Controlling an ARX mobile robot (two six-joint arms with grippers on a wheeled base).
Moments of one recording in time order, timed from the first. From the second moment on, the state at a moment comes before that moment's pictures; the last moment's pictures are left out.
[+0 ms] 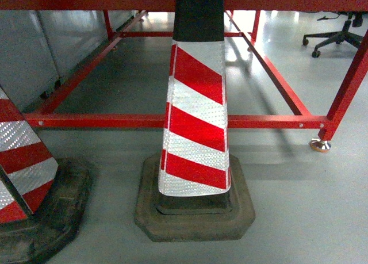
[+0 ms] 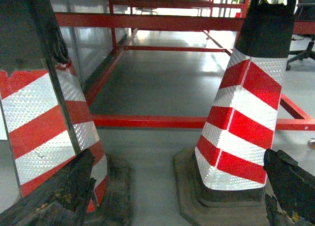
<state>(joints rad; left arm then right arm) 0.00 0.01 0.01 0.00 0.00 -0.01 0.00 0.01 0.01 -0.01 0.00 -0.01</state>
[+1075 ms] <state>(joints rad) 0.00 0.01 0.01 0.00 0.00 0.00 0.00 0.01 0.01 -0.01 0.00 0.00</state>
